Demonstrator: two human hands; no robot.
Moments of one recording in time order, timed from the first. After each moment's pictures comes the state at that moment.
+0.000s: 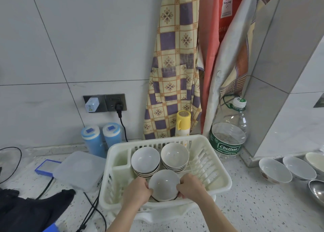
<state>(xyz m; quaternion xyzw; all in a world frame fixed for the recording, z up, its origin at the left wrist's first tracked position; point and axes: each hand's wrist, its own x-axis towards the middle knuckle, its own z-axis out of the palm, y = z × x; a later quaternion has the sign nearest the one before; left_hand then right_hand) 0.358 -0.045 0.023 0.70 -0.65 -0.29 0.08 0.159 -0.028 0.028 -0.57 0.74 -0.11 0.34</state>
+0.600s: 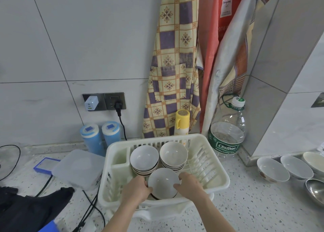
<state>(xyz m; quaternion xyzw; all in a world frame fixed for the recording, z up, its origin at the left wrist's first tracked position) 0.357 -0.046 0.023 0.70 -0.66 -0.28 0.05 0.160 -0.029 0.020 -0.59 0.75 -0.08 0.29</state>
